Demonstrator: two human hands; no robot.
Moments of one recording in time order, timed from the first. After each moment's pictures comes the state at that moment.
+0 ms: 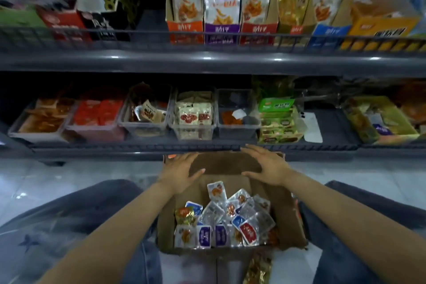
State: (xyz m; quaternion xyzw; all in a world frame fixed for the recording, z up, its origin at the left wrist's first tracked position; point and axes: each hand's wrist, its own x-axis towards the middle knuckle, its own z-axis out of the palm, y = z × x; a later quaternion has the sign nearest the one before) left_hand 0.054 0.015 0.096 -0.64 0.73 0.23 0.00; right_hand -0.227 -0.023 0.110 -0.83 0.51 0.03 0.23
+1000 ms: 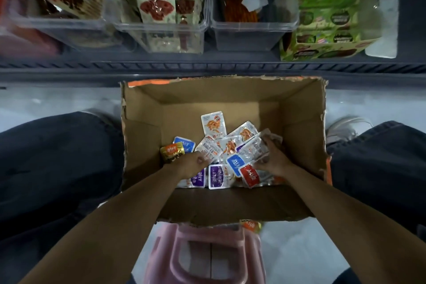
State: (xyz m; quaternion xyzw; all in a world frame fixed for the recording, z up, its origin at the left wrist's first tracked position) left_hand -0.003 0.058 -0.110 -0.63 0.48 0.57 0.21; right_hand -0.267 0.045 -0.140 -0.45 0.67 0.05 0.59
